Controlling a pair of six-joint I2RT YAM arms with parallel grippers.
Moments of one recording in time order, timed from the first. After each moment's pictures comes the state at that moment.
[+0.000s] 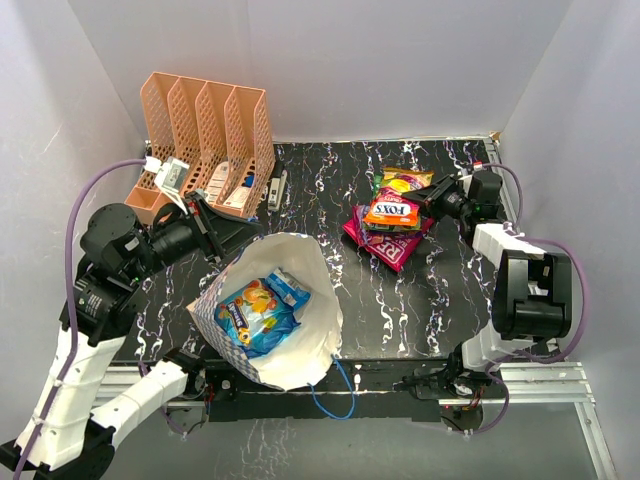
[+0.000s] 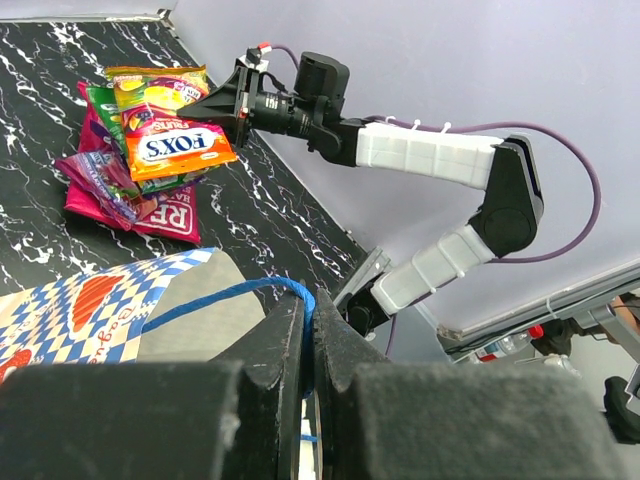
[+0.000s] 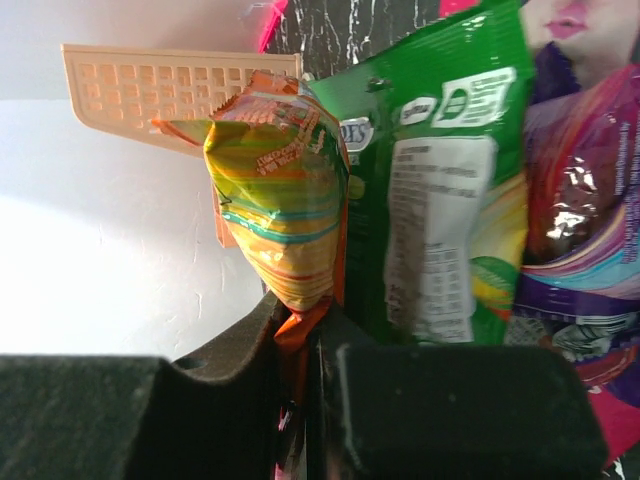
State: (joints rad) left arm -0.46 0.78 1.28 -0.54 0.53 -0.62; right arm -0.12 1.57 0.87 0.28 -0.71 1.05
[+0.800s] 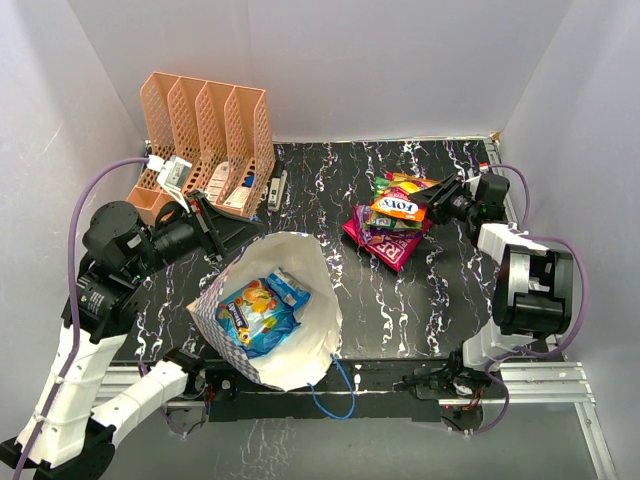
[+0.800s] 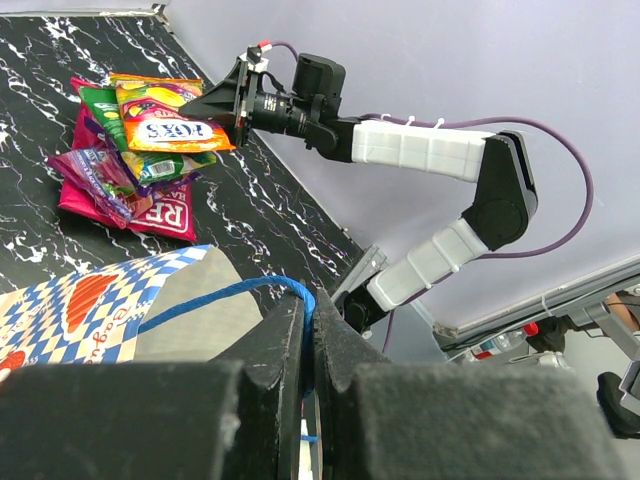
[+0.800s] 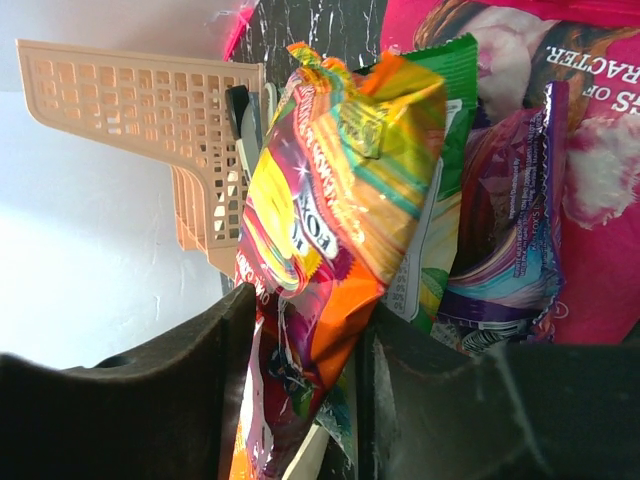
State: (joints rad) left arm -0.46 0.80 1.28 -0.53 0.54 -0.62; right arm -0.18 1.61 0.87 0.27 -0.74 0.92
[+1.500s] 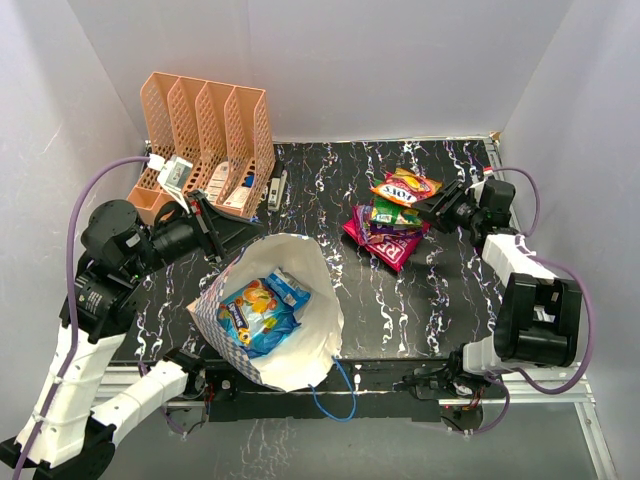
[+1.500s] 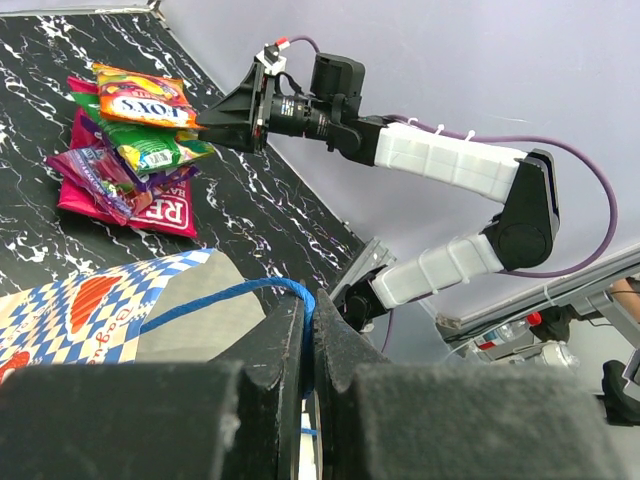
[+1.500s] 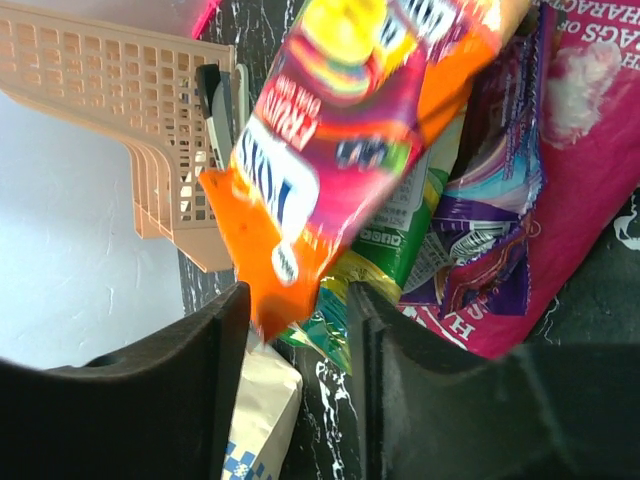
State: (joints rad) left arm -0.46 0.80 1.30 -0.55 0.56 -0.60; right arm -0.19 1.44 0.82 0.10 -0.68 0.79
